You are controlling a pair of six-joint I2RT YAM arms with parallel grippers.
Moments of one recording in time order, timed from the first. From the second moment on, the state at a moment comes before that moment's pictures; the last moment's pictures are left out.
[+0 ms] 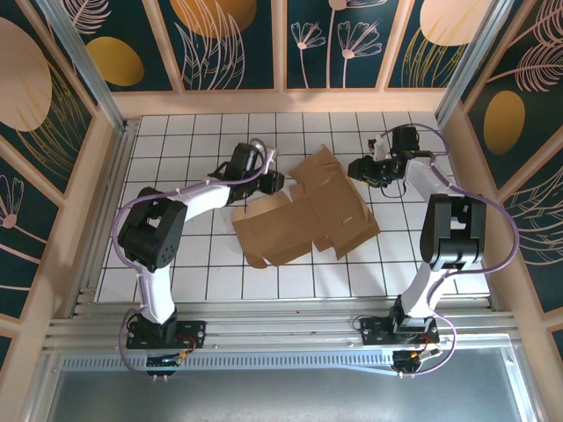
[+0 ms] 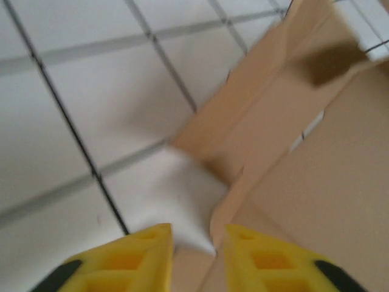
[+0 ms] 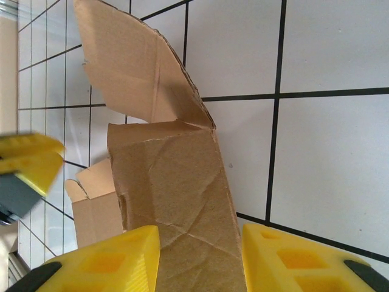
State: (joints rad) left arm -0.51 1.92 1.19 0.01 0.31 -0.30; right arm 0.02 1.78 1.29 -0.56 -0.68 0.20
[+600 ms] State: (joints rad) left arm -0.59 1.91 0.82 0.37 0.37 -0.52; right arm 0.11 1.78 1.22 -0.47 -0.71 0.24
